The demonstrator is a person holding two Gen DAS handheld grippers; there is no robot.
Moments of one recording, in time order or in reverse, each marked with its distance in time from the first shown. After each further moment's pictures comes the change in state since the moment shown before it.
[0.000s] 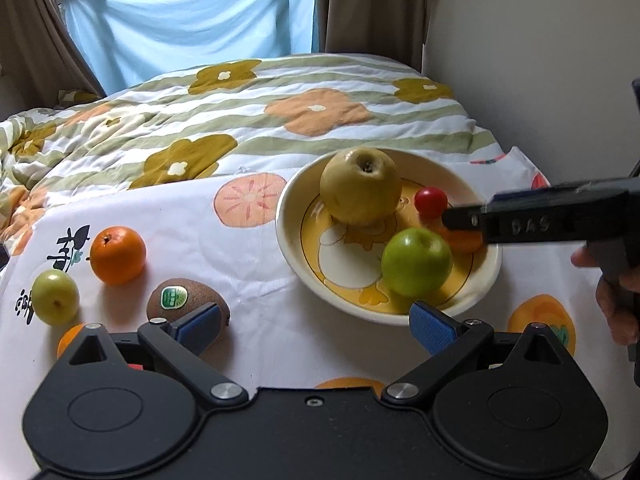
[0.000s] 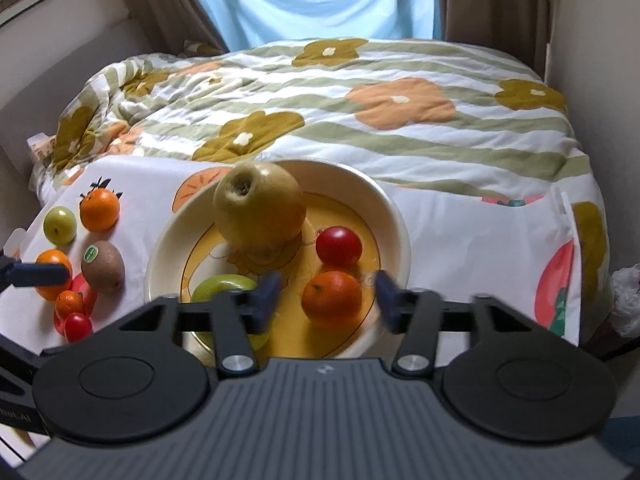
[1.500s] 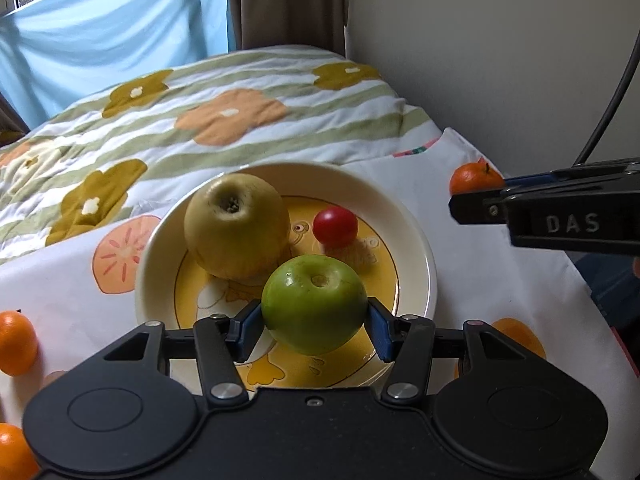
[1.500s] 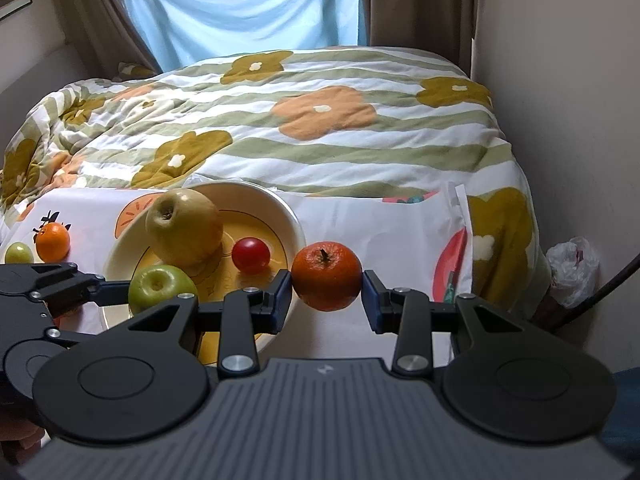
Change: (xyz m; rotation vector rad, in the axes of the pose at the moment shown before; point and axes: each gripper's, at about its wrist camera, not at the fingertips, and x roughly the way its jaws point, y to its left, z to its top) left arm 0.059 -0.059 0.035 0.162 0.021 -0.160; right arm -0.034 -0.034 0.003 0.094 0.006 -0.160
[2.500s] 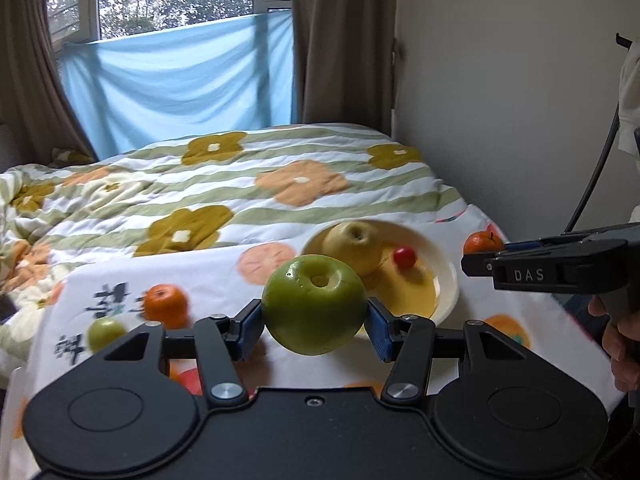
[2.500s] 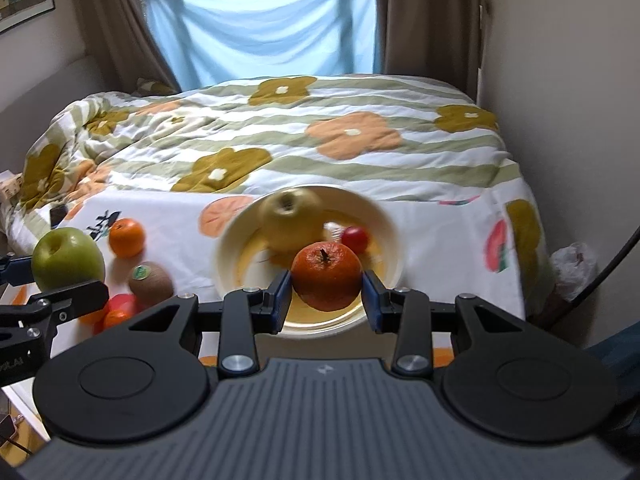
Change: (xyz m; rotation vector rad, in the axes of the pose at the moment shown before) left arm -0.157 0.058 -0.062 -0.097 -0.242 0.088; right arm -0.073 0.087 -0.028 -0.019 -0.080 -0.013
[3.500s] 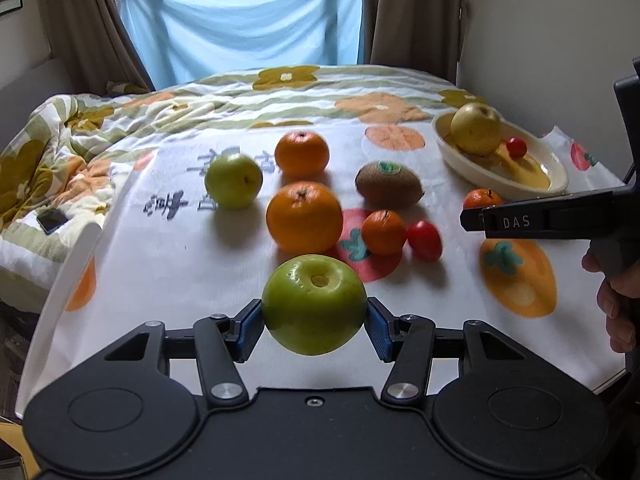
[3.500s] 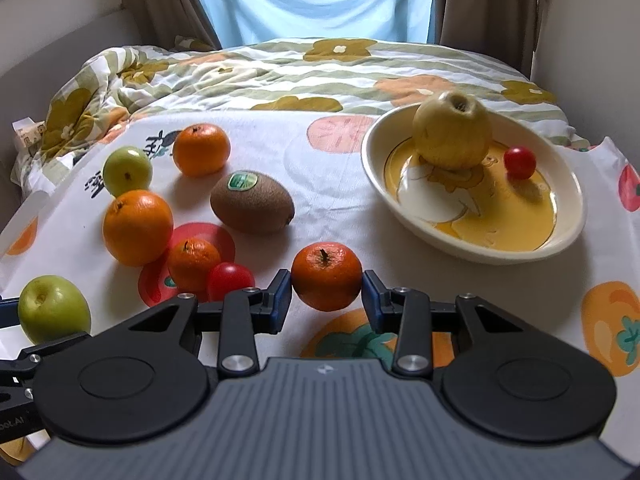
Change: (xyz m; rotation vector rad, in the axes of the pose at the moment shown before) left arm -0.015 0.115 -0.121 -0.070 0.126 0.135; right arm 0.069 0.144 -0.073 -0.063 0.048 0.065
